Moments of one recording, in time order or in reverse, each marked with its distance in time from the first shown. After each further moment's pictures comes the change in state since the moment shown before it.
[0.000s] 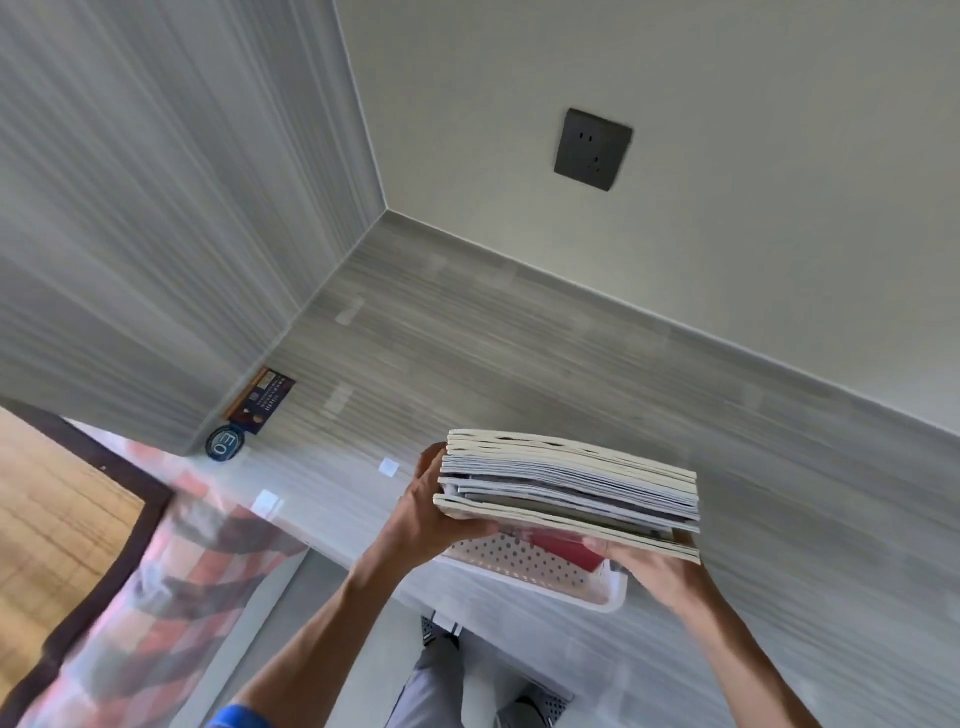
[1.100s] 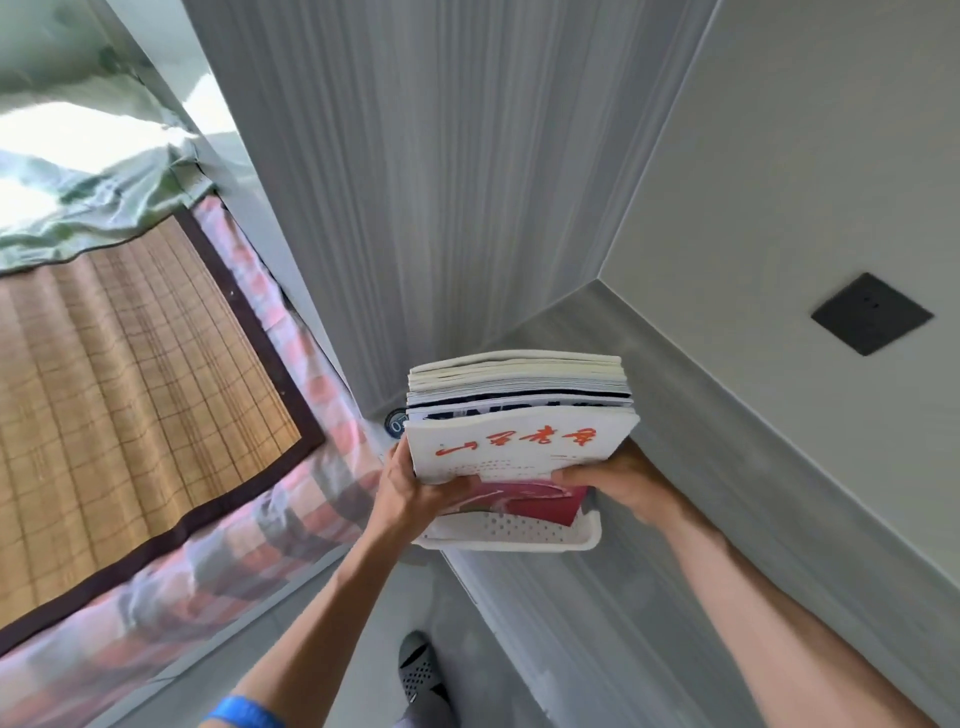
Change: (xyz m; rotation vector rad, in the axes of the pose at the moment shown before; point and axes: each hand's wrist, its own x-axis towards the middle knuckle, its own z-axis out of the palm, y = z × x) left_hand -0.082 -0.044 -0.180 -0.376 0.672 -0.301; right_hand 0.099 -0.243 0.184 -0.157 -0.468 -0.376
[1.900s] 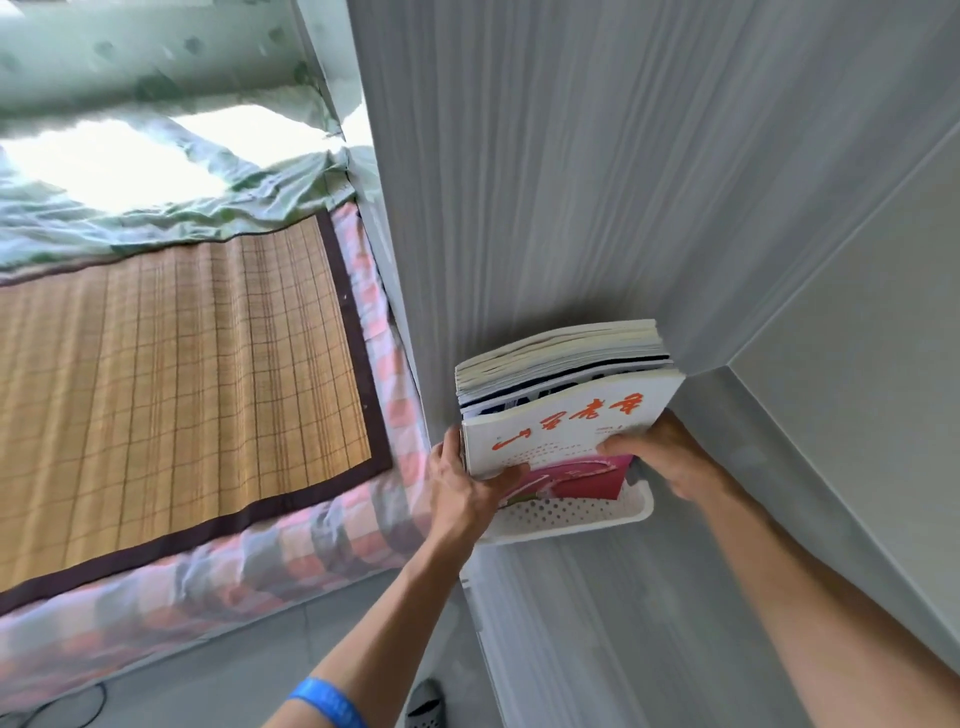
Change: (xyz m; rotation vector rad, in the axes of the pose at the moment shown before) left_hand 0.087 0.019 -0.008 -0.149 0.401 -0.178; right_hand 0.184 -0.075 0.012 -0.155 -0.175 -0.055
